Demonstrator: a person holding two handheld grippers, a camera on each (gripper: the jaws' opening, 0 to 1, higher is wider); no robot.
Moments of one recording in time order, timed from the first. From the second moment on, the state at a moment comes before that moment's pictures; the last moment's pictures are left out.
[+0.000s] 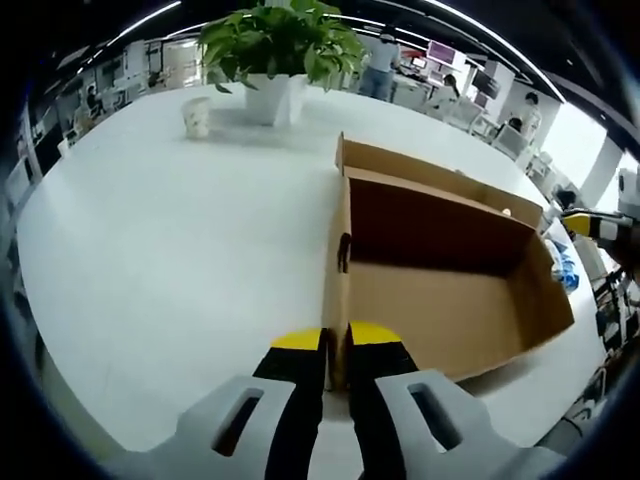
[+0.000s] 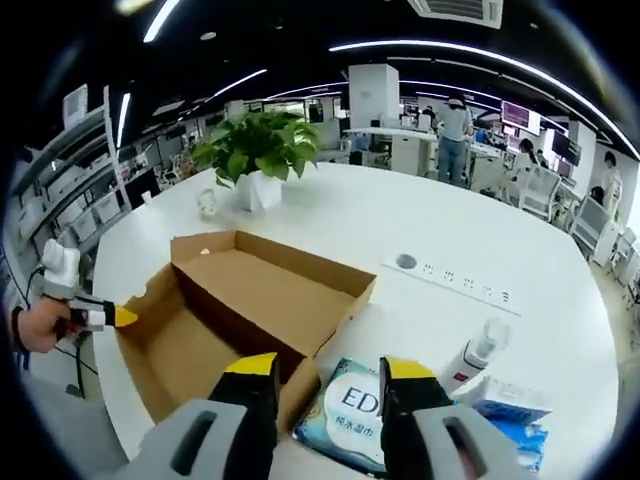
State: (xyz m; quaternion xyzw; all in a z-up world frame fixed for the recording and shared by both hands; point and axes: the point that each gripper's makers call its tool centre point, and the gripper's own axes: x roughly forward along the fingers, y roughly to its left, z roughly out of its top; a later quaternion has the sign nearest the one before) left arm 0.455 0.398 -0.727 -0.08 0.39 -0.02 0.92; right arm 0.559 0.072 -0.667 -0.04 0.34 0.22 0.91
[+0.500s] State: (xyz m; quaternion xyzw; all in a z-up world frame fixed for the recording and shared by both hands) left arm 0.456 0.399 -0.729 -0.10 0.39 -0.02 0.91; right arm 0.605 0.087 -0.681 -0.04 0.38 0.21 0.90
